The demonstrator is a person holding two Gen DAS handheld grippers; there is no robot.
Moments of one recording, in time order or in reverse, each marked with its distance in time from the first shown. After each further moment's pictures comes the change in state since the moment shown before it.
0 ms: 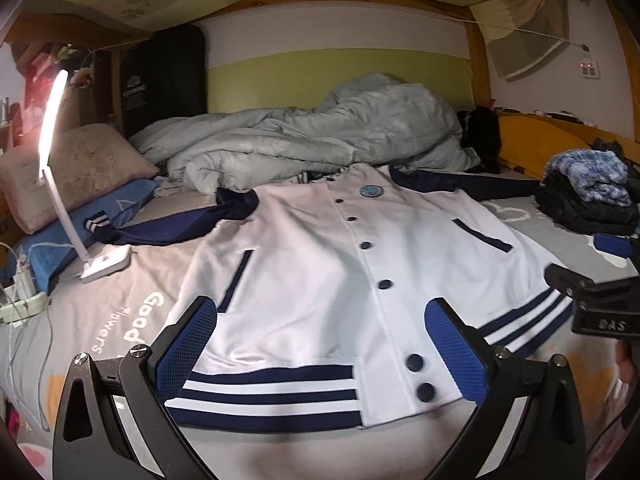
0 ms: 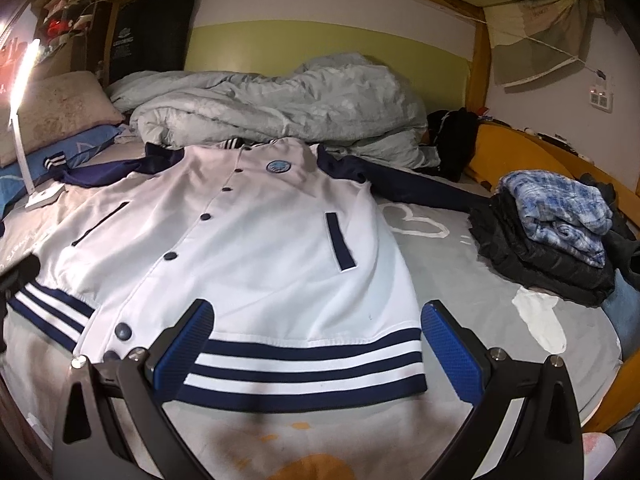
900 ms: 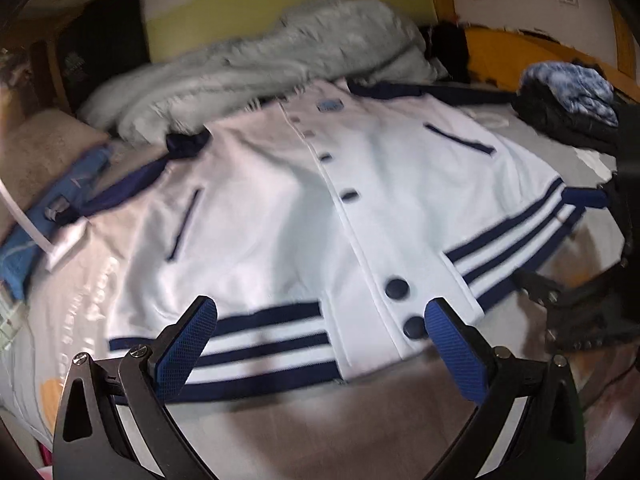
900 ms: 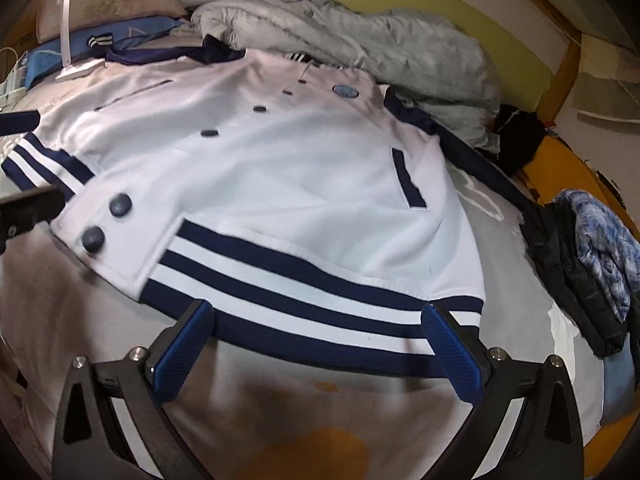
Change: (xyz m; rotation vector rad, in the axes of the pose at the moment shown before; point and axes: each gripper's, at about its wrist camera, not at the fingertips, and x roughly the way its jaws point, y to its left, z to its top) left arm 0.047 -0.028 -0.025 0.138 0.321 -0.144; right arm 0.045 0.036 -0.034 -0.316 0.239 0.060
